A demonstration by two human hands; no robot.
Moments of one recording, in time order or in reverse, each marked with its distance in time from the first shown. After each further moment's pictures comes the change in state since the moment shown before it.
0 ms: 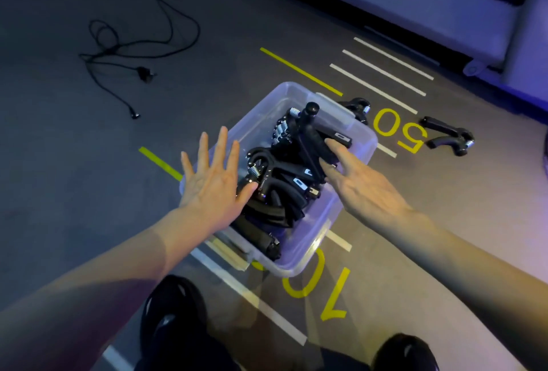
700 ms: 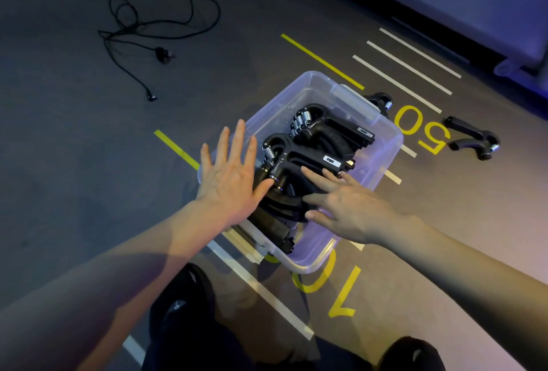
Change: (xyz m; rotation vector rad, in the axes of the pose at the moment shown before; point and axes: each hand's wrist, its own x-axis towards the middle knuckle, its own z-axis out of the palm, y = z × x) left_hand 0.000 -0.005 0.013 -0.005 -0.008 0.006; right_hand 0.016 -0.032 0.019 0.114 -0.579 -0.097
